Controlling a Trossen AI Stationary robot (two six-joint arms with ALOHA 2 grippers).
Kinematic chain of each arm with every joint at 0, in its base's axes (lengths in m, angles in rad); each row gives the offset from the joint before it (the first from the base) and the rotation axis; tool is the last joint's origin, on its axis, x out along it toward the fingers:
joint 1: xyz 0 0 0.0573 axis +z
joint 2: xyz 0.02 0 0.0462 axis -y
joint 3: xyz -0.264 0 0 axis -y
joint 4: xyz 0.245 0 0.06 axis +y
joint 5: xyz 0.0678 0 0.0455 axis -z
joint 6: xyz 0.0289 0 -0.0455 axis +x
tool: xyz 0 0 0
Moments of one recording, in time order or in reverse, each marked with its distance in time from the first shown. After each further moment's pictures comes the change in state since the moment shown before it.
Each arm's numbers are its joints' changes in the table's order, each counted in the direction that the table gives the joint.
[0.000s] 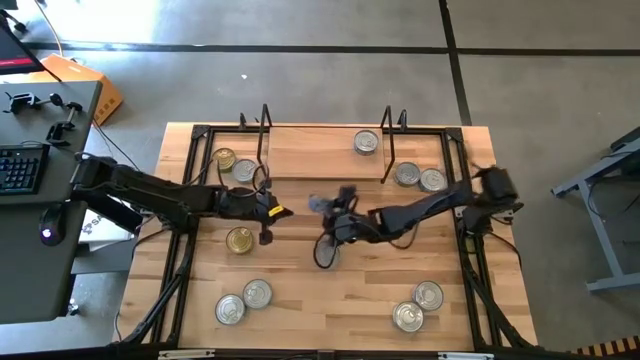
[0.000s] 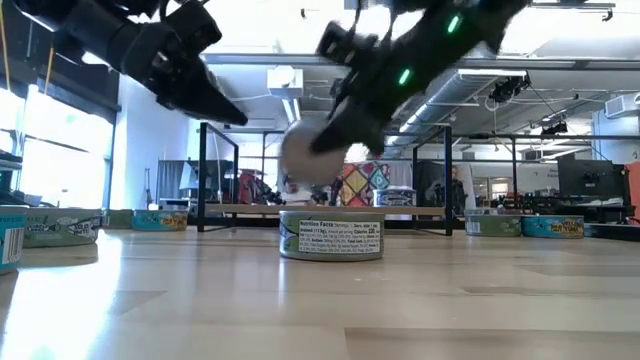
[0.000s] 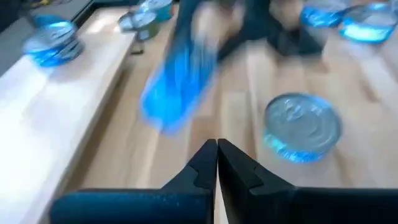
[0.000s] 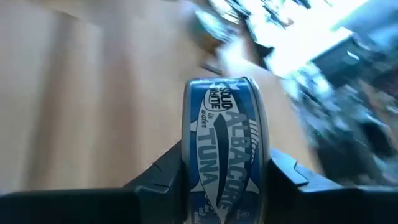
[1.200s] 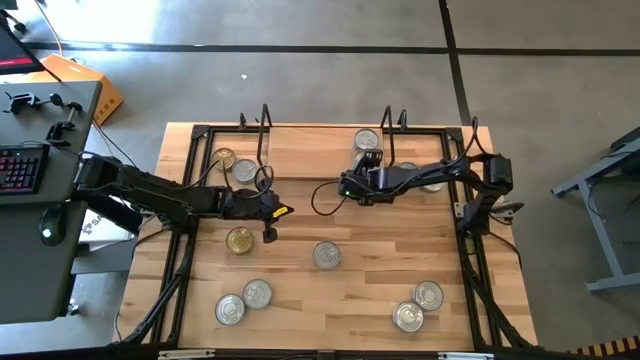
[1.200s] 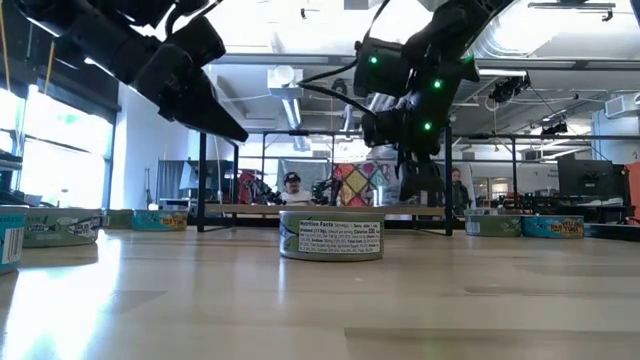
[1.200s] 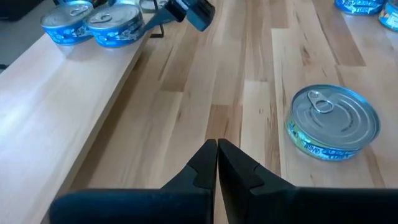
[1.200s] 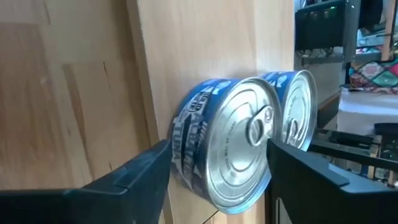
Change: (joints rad) left arm 0.000 -0.059 -0.002 -0.017 -0.061 -0.045; right arm -0.329 0.000 0.041 0.630 0.009 0.088
